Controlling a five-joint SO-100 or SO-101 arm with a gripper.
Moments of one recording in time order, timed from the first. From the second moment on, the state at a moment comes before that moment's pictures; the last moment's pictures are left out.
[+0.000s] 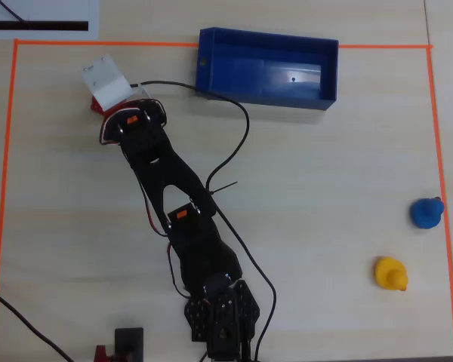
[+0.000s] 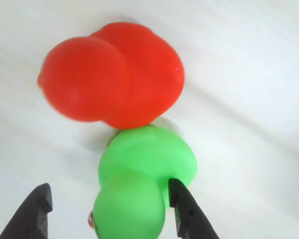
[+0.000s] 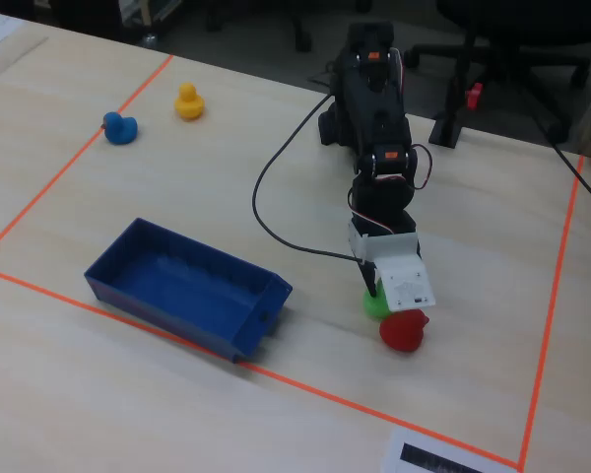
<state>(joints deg) -22.6 63.5 74.8 51.3 -94.5</state>
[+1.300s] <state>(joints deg) -13.5 74.4 73.7 56.3 -91.9</state>
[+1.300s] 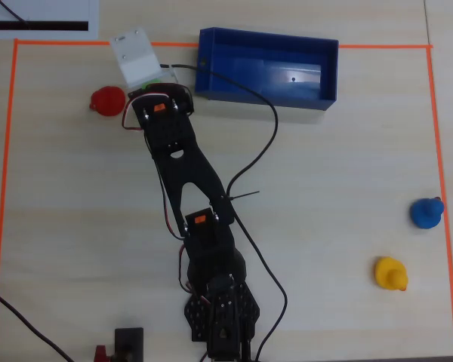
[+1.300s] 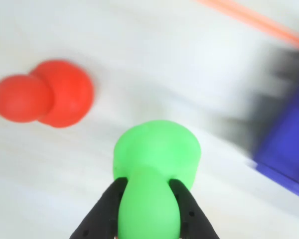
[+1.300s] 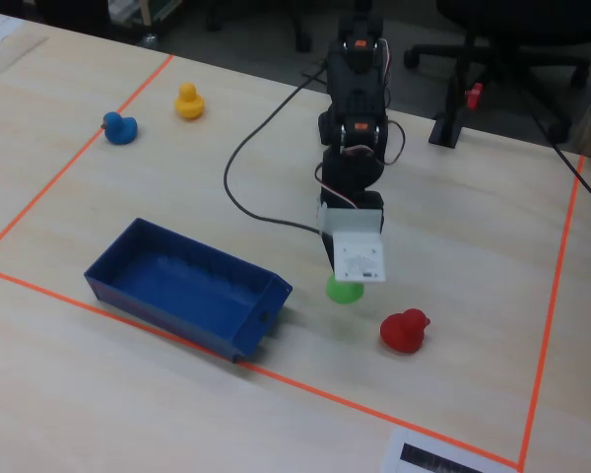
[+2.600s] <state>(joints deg) 12.2 49.0 53.3 43.1 -101.3</state>
